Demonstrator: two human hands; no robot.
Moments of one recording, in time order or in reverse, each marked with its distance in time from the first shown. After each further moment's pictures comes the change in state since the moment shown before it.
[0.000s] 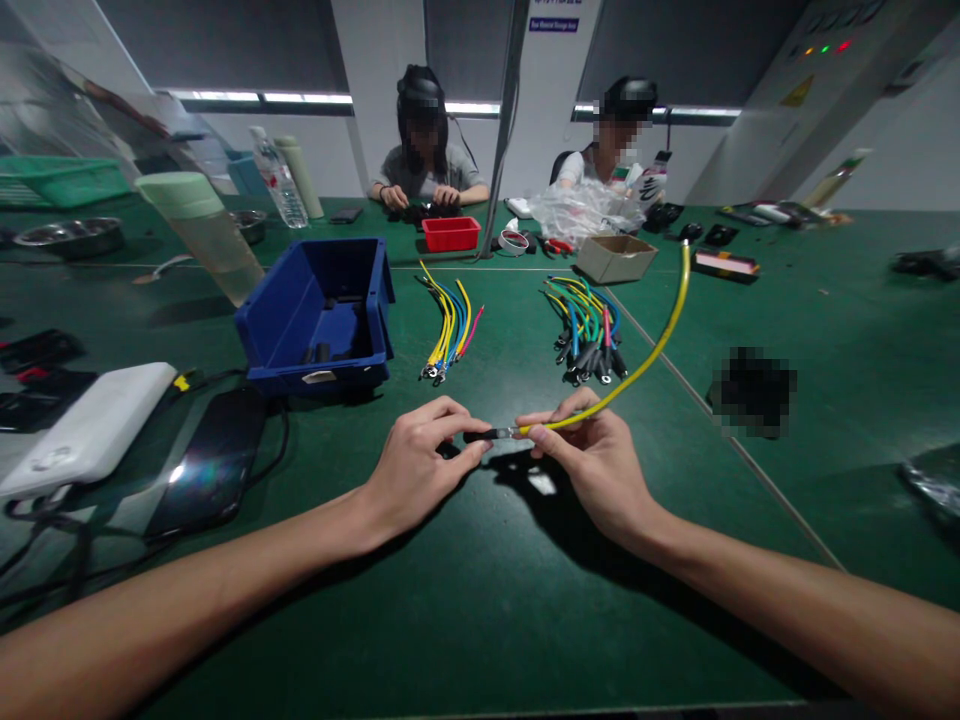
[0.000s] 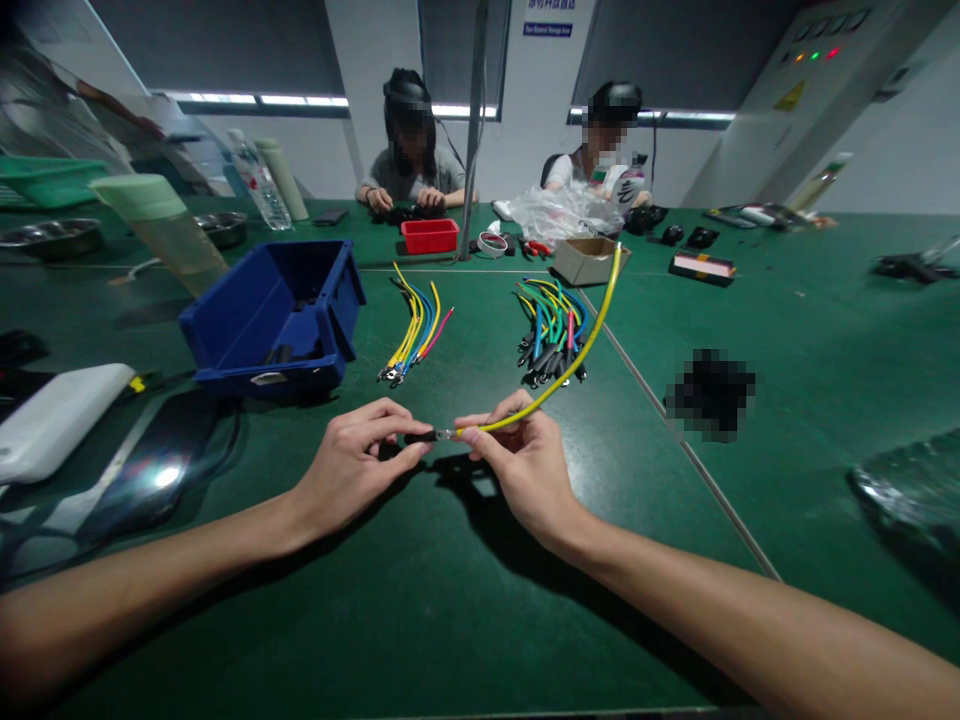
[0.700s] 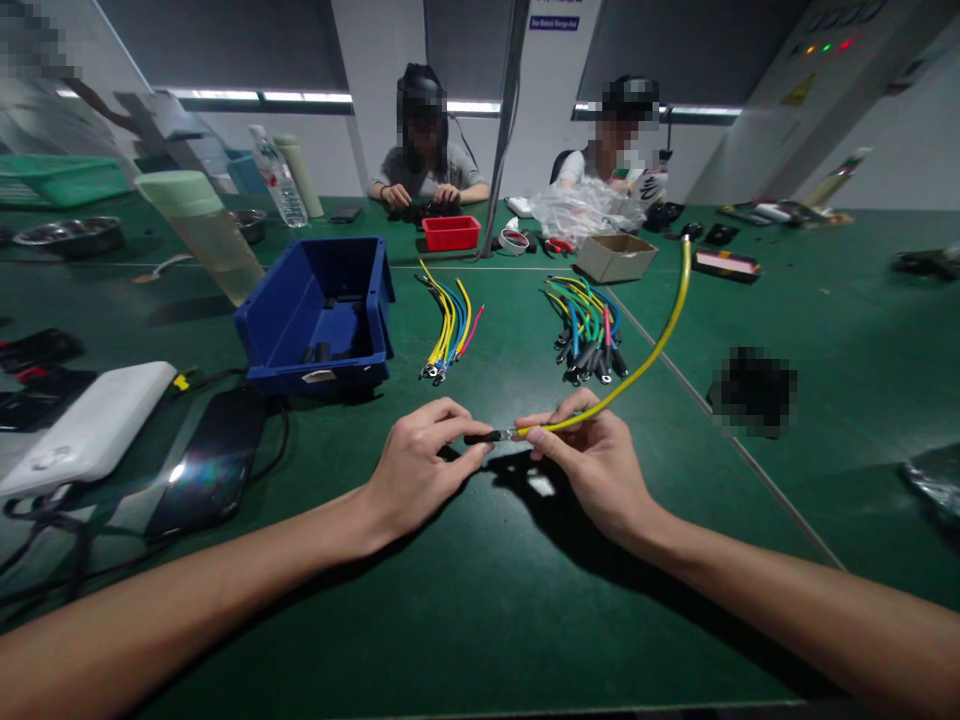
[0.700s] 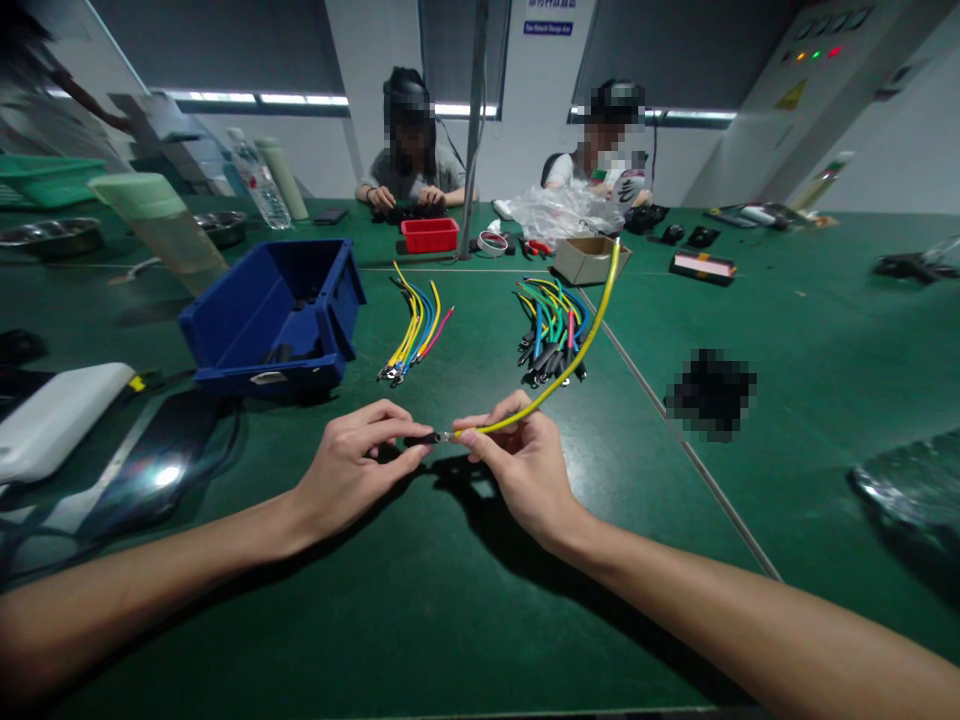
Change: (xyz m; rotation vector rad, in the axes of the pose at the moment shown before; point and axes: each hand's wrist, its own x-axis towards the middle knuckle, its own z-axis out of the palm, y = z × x) left_hand -0.001 0.002 0.001 0.038 0.010 0.048; right_hand -0.002 -0.001 0.000 -0.018 -0.018 0.010
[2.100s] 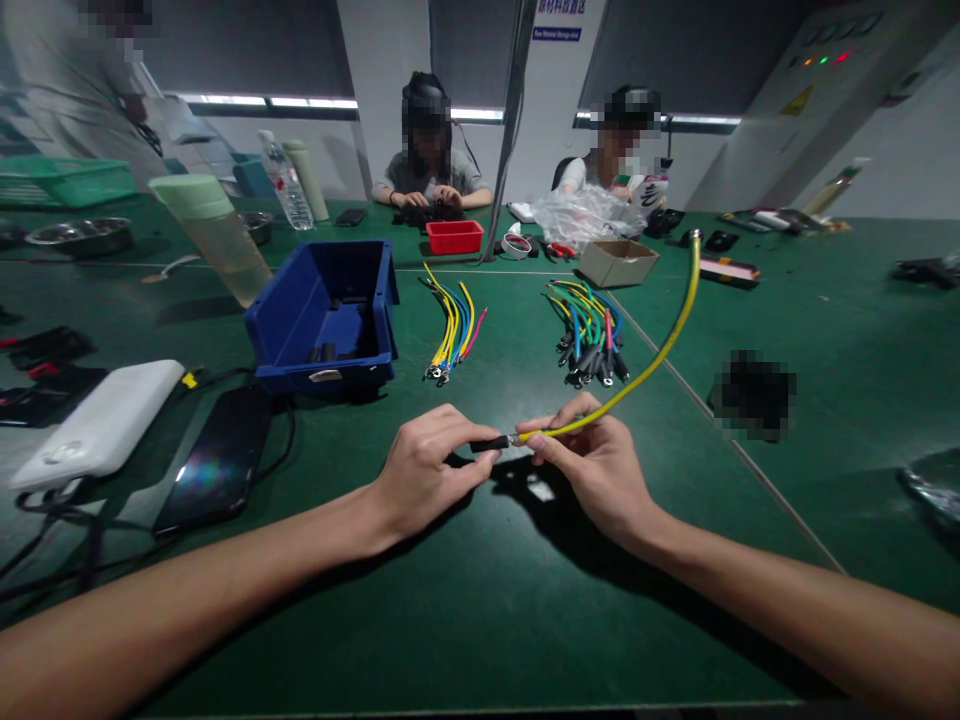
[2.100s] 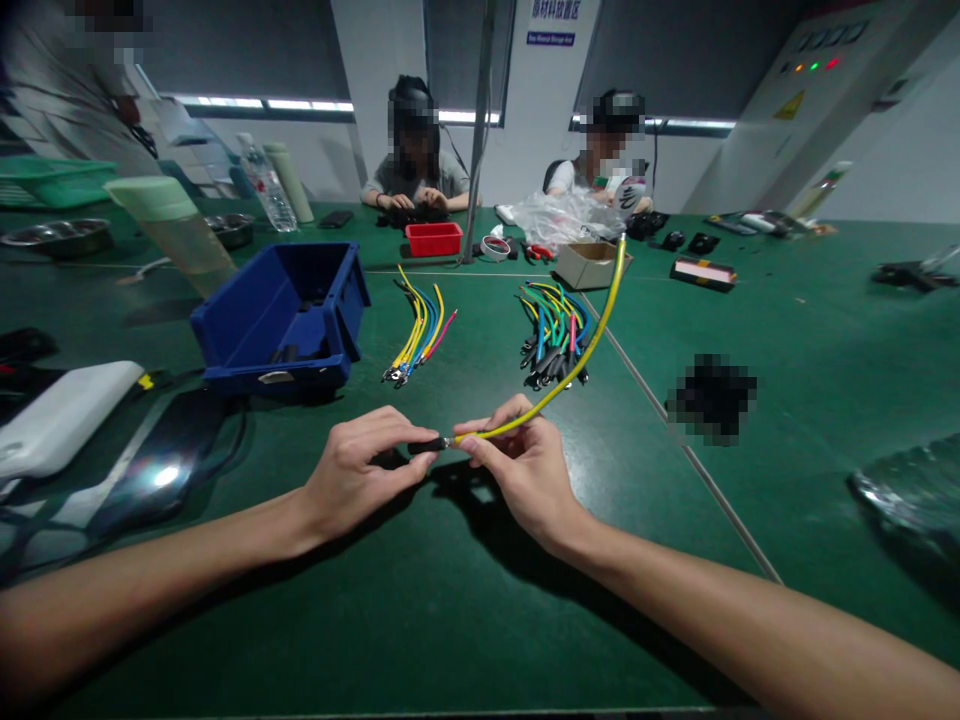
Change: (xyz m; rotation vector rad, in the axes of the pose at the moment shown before) left_hand -0.002 -0.002 0.002 -0.038 0.069 0.215; right_hand -0.003 0.002 0.000 -0.007 -0.042 -0.036
